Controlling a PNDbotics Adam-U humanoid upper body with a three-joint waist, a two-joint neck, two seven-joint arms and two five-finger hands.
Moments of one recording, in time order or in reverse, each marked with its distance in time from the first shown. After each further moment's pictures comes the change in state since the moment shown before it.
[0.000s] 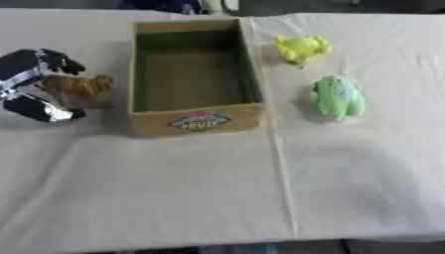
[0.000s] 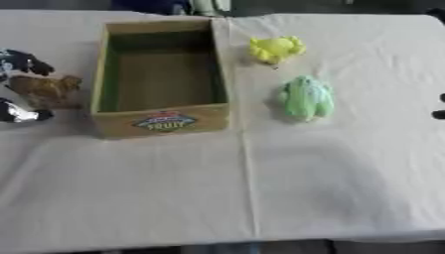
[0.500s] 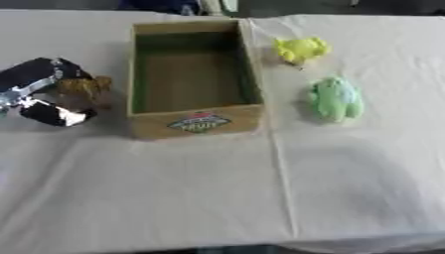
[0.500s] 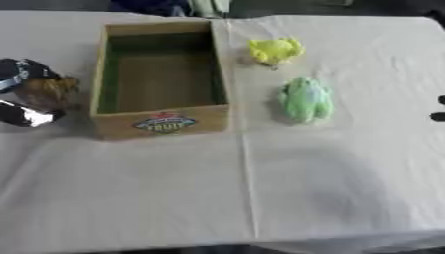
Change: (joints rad) left arm -0.005 -0.030 -0.018 -0.007 -0.034 0.008 -0.007; right arm 0.000 0.001 0.002 0.000 0.000 0.001 0.002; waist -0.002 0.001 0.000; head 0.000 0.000
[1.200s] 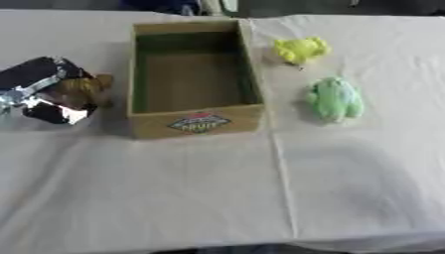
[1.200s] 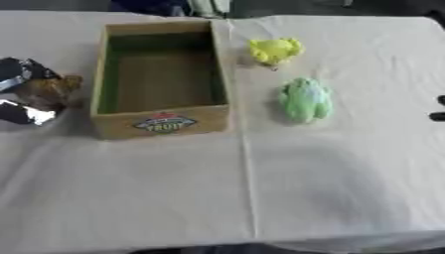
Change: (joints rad) left arm 0.001 -0.003 -0.001 -0.032 -0.009 0.025 0.001; right arm 0.000 0.000 0.000 0.000 0.000 0.001 0.001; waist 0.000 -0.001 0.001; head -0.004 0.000
